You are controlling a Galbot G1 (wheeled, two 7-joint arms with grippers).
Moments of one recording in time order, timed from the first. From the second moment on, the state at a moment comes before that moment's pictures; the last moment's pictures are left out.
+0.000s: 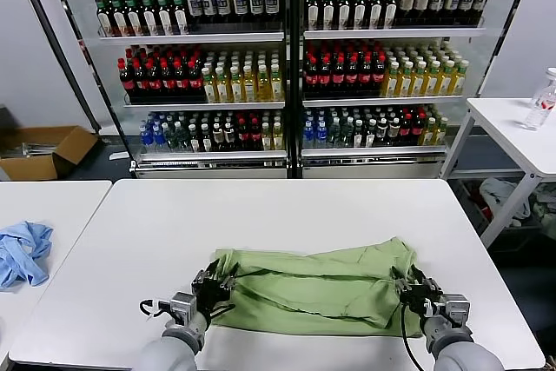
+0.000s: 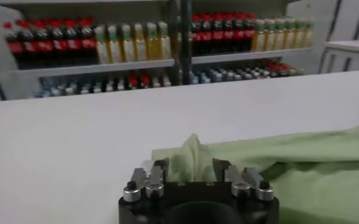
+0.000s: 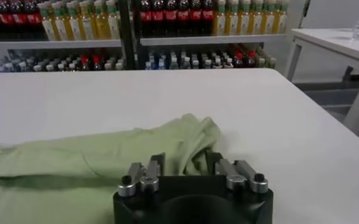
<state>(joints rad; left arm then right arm) 1.30 -1.16 -0.18 -1.93 -0.35 0.38 -0.31 -1.49 1.14 0.55 2.06 0.49 -0.50 0.21</state>
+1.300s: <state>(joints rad) 1.40 -1.13 -0.51 -1.96 -0.57 0.38 -0.35 -1.55 1.11 0.59 2.13 0.50 -0.49 0.22</state>
